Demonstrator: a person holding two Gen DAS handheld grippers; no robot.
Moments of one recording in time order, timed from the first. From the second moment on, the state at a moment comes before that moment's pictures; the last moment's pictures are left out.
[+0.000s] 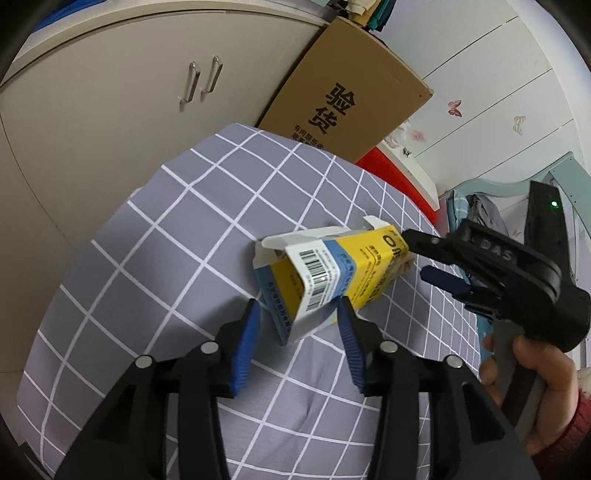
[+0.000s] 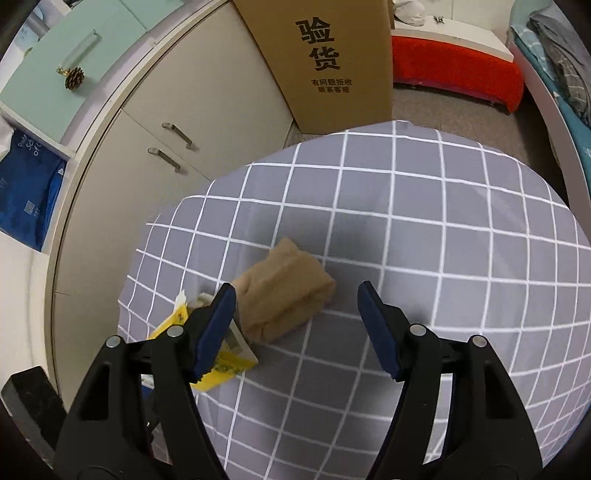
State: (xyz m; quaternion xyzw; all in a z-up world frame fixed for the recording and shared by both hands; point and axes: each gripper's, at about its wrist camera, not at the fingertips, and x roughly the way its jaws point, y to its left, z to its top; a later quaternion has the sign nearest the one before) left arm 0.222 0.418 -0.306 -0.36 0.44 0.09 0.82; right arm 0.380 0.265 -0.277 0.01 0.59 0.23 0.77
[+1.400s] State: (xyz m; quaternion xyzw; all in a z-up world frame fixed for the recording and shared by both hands) left arm 0.259 0.072 -0.229 -0.18 0.50 -0.11 0.84; right arm 0.297 -0.101 -0.230 0.15 0.57 0.19 0.79
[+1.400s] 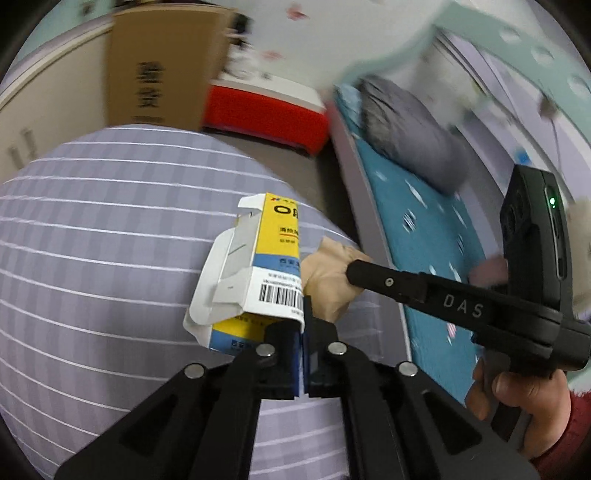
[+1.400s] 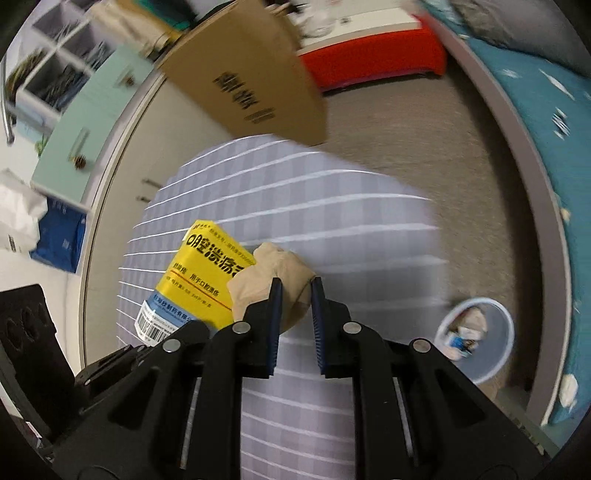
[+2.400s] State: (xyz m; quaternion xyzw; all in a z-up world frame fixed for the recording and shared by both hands) left arm 0.259 -0.274 -0.352 -0.04 0.70 -0.18 0.68; right arm 0.182 -0.426 -0.319 0.21 0.63 0.03 0.75
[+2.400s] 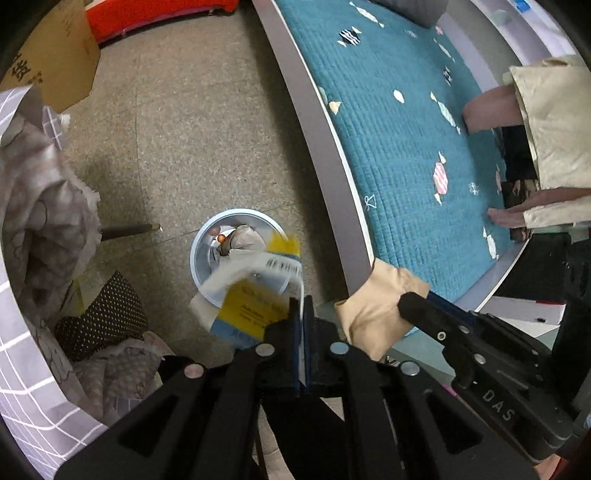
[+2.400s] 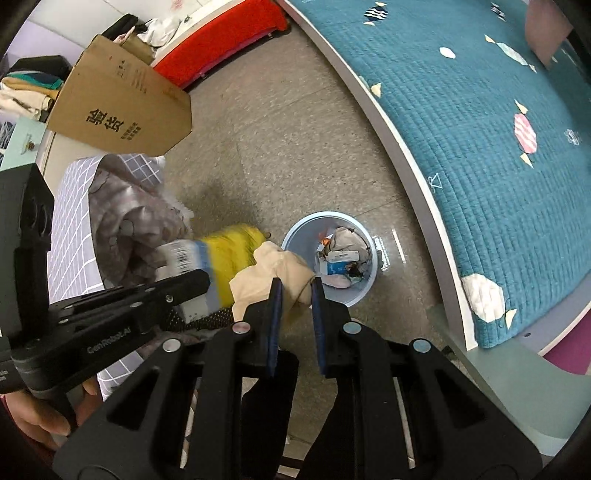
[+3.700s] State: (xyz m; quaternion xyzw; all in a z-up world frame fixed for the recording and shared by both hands) left arm 0.253 -0.176 -0.341 -0.02 0.70 -0.04 0.71; right arm 0.210 -0.364 -0.368 0.17 0.69 0.03 0.71
